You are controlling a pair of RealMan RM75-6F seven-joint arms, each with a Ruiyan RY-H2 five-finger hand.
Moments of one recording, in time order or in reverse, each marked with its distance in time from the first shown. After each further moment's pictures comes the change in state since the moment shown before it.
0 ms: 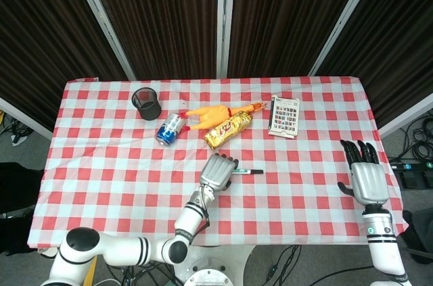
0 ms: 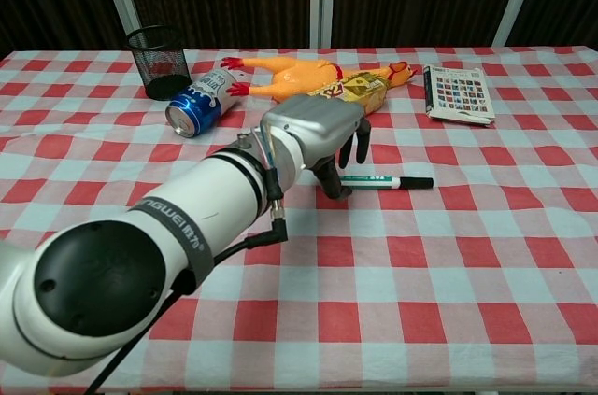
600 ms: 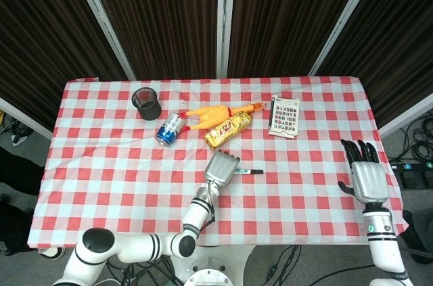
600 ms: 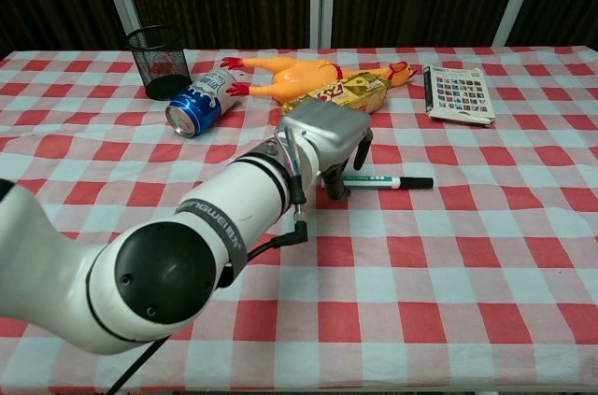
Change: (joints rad) left arm -0.091 -0.074 -0.014 0.192 -0.029 -0.044 0.050; right arm 0.009 -0.007 -0.003 0.029 0.016 -0.017 0.020
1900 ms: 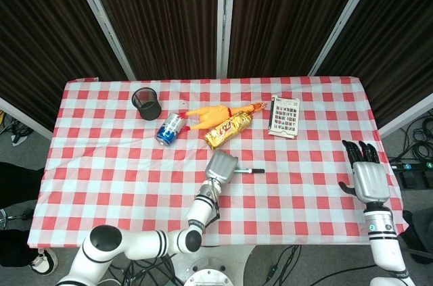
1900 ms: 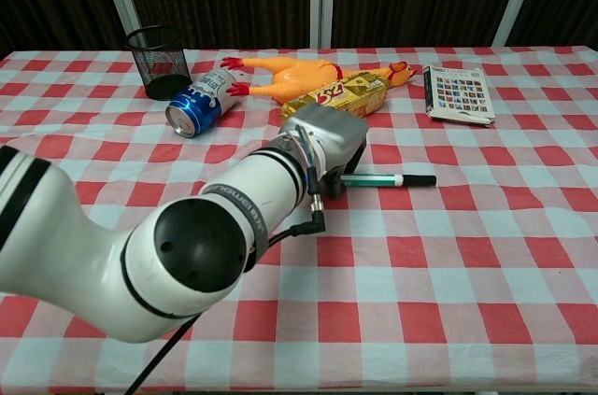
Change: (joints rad) left arm -0.079 -0.009 -0.025 0.041 -0.156 -0.015 0.112; right arm 0.006 -0.006 -0.004 0.031 0.013 -0.015 0.034
